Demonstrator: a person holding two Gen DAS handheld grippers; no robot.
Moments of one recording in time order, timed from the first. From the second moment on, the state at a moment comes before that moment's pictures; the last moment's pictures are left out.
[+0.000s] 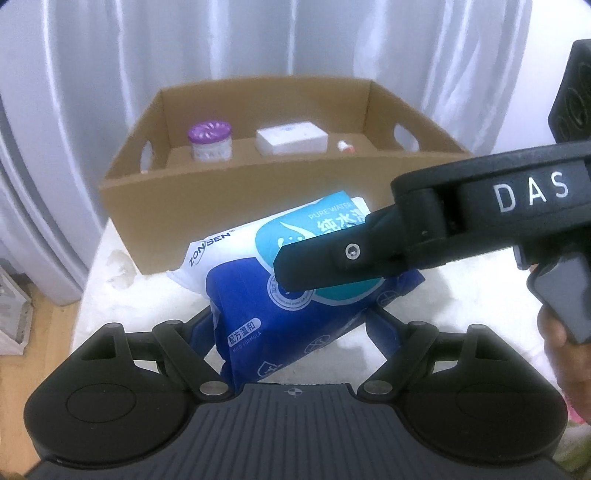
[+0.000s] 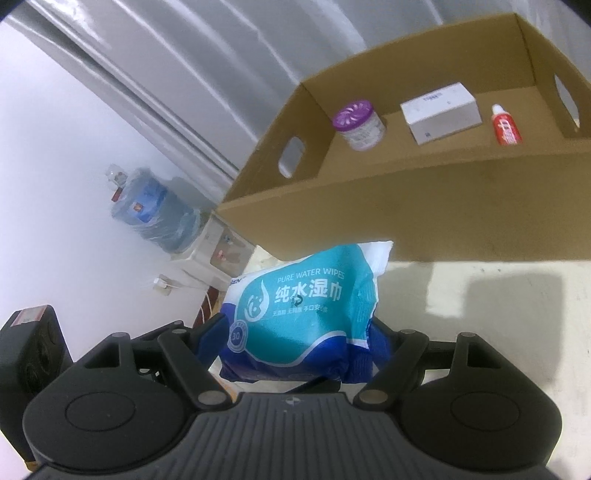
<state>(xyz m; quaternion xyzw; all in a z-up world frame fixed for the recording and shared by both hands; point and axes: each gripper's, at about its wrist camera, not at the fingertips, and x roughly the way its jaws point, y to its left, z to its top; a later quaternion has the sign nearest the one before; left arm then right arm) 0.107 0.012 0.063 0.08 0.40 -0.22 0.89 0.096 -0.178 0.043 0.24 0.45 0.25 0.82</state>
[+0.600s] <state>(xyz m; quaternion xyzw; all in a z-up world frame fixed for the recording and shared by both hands) 0.130 0.003 0.119 0.06 0.33 -0.21 0.92 0.116 -0.180 0.112 0.22 0.38 0.28 0.85</state>
